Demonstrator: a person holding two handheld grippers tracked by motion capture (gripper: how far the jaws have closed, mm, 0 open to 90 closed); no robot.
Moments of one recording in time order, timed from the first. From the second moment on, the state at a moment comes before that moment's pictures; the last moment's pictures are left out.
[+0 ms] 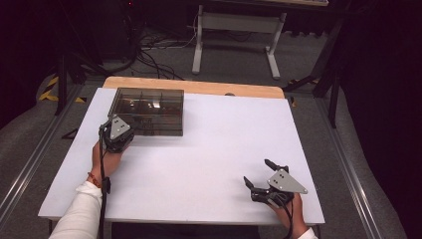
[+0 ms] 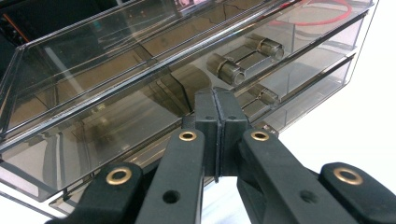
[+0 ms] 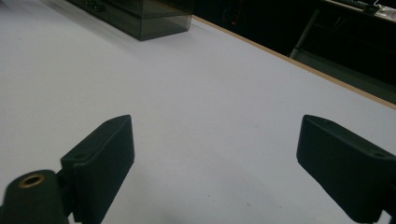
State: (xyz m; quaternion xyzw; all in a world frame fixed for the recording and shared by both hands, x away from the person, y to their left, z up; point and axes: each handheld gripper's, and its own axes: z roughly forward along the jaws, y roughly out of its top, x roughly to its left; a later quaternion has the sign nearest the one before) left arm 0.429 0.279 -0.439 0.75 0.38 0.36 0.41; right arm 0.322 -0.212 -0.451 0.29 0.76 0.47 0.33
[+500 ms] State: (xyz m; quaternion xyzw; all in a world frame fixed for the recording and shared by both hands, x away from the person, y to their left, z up) left arm 0.422 0.281 -0.434 0.74 0.39 0.36 0.43; right arm 0.321 -0.211 -0.451 0.29 0.76 0.47 0.34
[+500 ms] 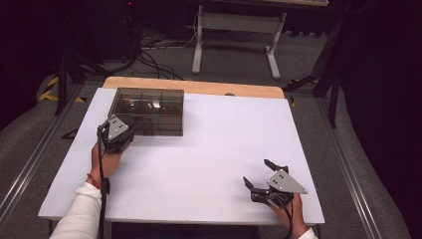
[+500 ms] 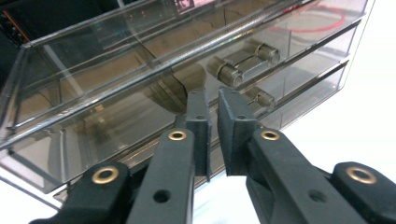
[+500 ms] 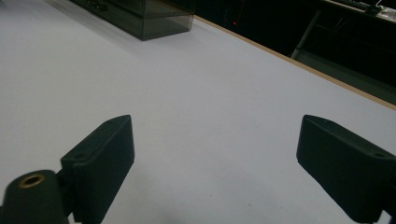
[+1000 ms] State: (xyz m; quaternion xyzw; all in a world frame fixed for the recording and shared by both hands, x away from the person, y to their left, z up) left arm 0.415 0.275 -0.428 0.75 0.37 0.36 0.42; right arm 0.321 -0.213 -0.451 0.29 0.76 0.47 0.34
